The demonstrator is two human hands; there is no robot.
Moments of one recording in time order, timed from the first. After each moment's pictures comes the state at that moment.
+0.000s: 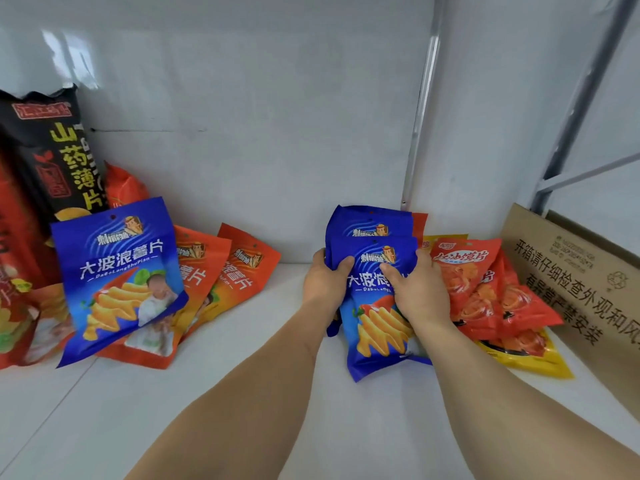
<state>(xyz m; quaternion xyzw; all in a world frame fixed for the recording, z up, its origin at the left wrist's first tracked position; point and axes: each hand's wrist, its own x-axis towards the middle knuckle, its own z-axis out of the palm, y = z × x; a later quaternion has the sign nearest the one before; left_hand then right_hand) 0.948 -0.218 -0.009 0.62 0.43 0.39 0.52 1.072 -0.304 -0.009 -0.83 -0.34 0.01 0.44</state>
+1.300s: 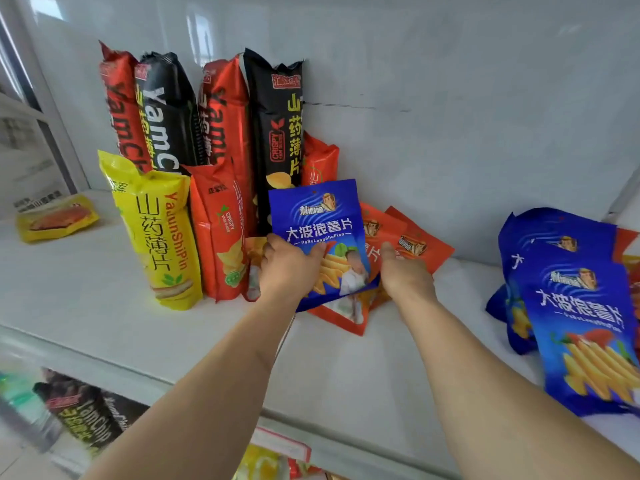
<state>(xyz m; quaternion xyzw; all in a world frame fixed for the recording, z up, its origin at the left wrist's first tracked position) 0.634 -0.131 -0.006 0.60 0.65 0.38 0.27 0.805 -0.164 -0.013 -0.83 -0.31 0.22 0.41</state>
